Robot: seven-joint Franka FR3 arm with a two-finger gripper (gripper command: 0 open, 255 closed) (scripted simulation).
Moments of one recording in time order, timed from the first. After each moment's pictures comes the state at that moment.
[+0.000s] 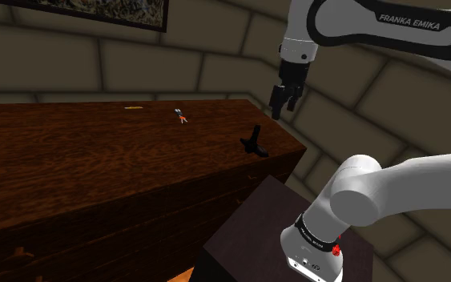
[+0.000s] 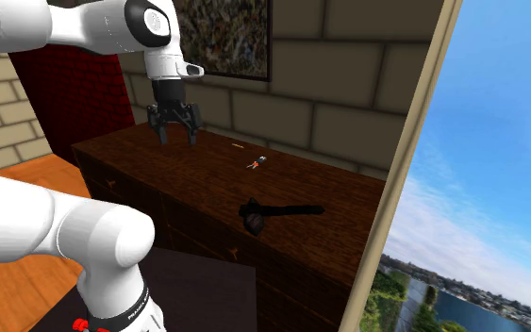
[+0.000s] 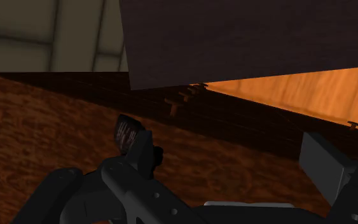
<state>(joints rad) -0.02 -0.75 -0.01 -2.41 -0.11 1.48 0.09</state>
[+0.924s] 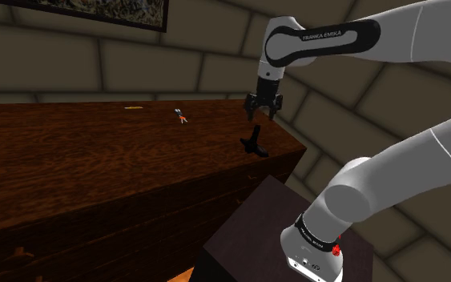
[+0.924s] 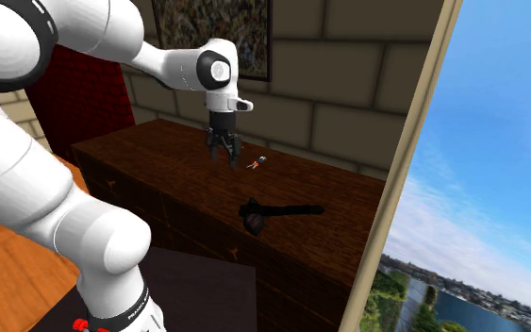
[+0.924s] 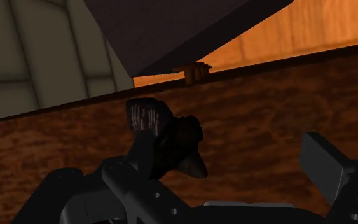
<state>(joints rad) -0.17 -0.38 -0.11 -2.38 -0.09 1.82 0.31</state>
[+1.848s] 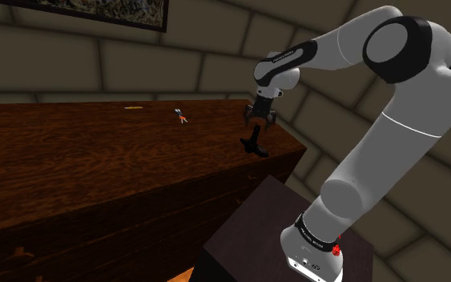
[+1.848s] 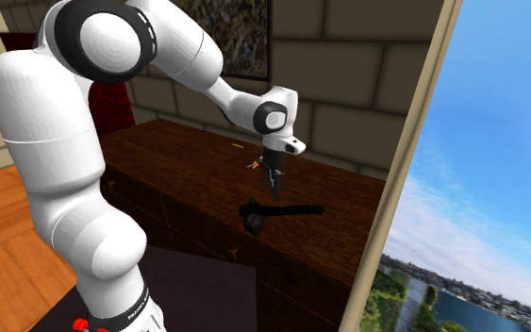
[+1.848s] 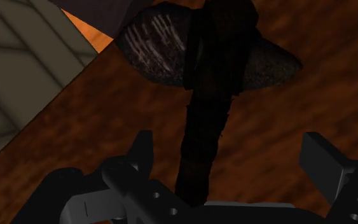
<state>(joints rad) -0.31 0.06 -0.25 -2.23 0.03 2.11 0.47</state>
